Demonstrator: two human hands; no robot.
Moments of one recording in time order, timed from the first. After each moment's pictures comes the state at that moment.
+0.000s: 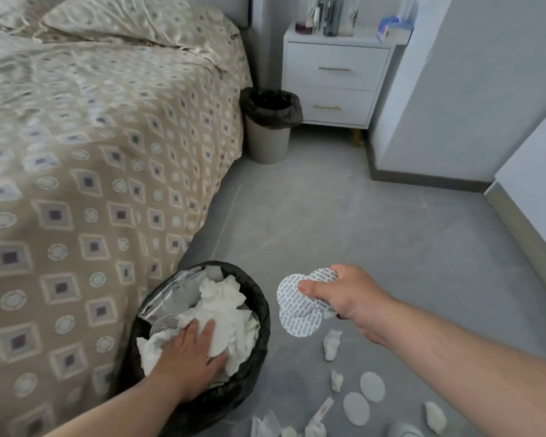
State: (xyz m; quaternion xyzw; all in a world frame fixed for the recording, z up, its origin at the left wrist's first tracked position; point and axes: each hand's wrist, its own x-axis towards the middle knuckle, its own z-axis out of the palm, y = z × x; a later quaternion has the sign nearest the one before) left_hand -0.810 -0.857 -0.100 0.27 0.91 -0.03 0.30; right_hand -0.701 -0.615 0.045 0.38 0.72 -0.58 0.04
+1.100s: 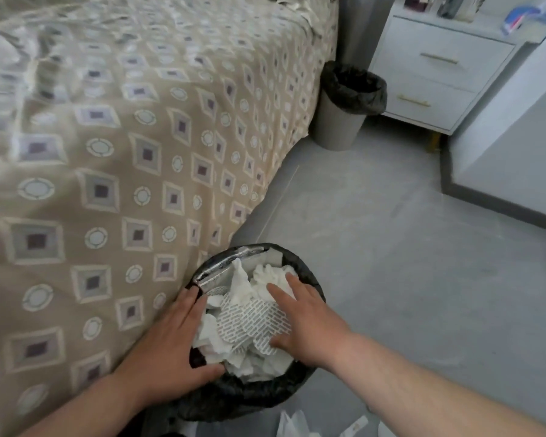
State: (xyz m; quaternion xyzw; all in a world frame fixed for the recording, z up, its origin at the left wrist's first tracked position) left_hand -0.831 -0.969 -0.092 0.27 0.94 0.12 0.18; right_hand -0.784 -0.726 -0.048 0.03 0.96 -0.18 0.23
